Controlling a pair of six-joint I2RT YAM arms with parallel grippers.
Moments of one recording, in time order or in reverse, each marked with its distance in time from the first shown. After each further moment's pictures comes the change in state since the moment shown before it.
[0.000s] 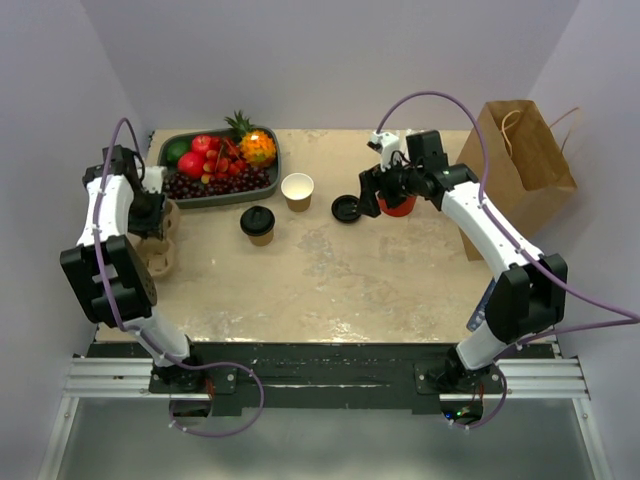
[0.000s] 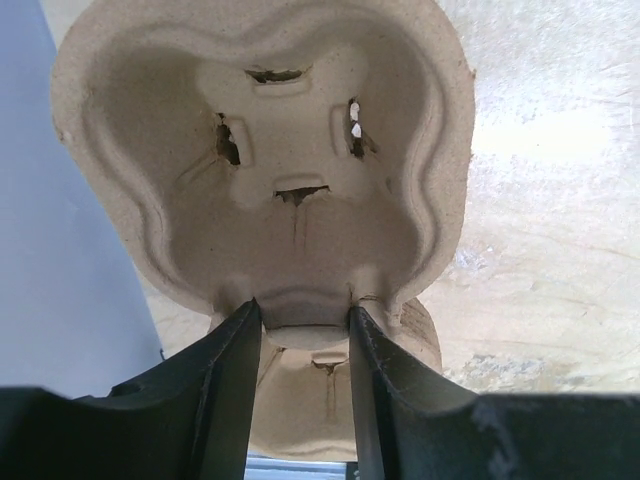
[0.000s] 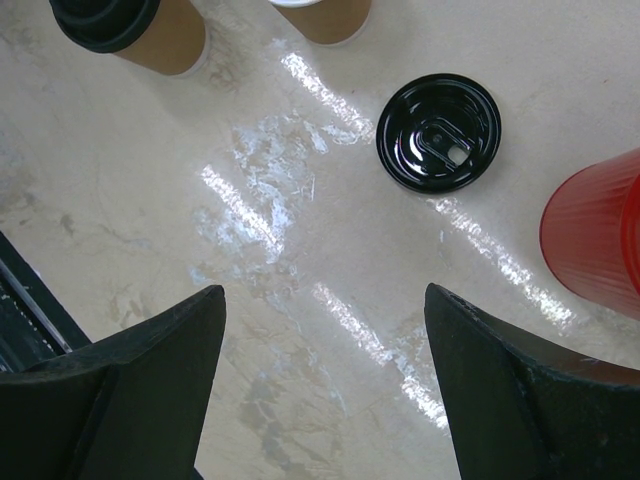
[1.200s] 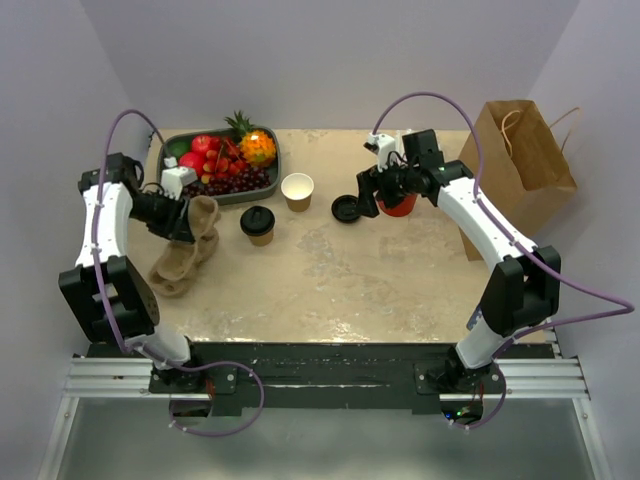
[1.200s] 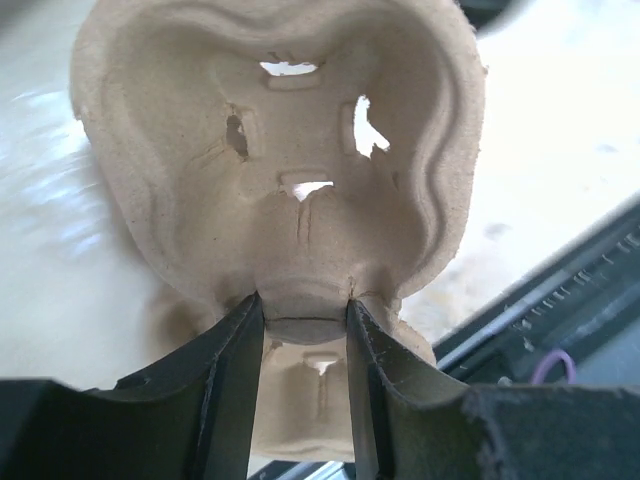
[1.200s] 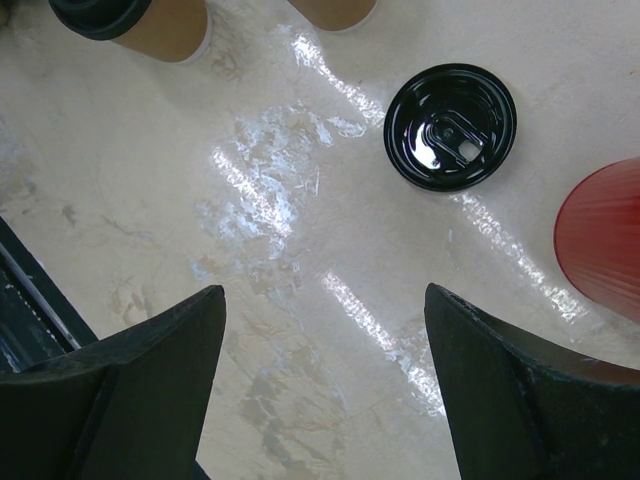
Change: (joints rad) left arm 0.010 -0.113 -0.007 -0.183 0.532 0.385; right arm 0.000 0.055 0.034 -0.029 -0.023 -0.009
